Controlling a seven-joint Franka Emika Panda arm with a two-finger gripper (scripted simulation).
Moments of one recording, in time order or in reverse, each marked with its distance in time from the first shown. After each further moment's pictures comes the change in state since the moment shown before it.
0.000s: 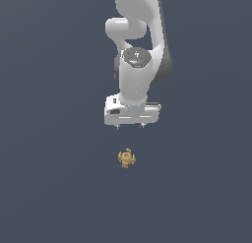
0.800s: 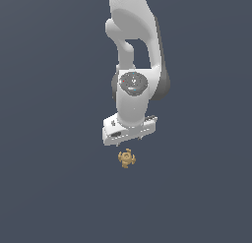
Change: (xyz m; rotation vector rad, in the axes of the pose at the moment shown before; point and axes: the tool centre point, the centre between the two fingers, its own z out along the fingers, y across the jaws) arm 0.043 0.008 0.040 0.009 -0.010 -0.235
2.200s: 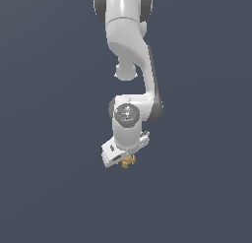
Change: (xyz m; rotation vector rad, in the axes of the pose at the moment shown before) arm 0.030 0.018 0.074 0.024 0.001 -0.217
